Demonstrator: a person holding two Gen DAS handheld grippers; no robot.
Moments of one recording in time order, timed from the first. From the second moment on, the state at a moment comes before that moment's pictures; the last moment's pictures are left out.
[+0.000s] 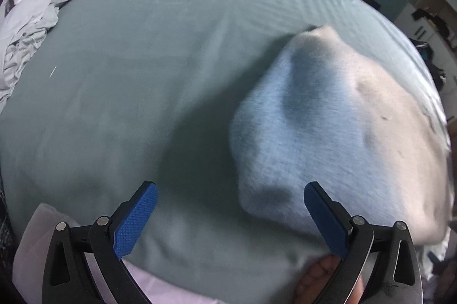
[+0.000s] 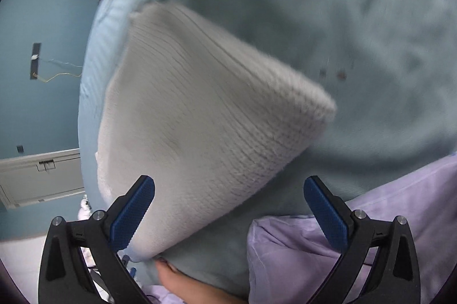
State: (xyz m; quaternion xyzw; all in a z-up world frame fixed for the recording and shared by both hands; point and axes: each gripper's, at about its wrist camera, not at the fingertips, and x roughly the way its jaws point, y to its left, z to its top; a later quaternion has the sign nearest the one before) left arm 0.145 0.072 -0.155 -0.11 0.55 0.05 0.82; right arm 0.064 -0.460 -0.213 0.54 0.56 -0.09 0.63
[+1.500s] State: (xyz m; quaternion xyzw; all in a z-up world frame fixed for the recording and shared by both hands) left arm 0.153 0.062 -0.224 -0.46 0.58 0.02 0.67; right arm 0.083 -0.429 -0.156 0.44 0.49 -0.13 0.74
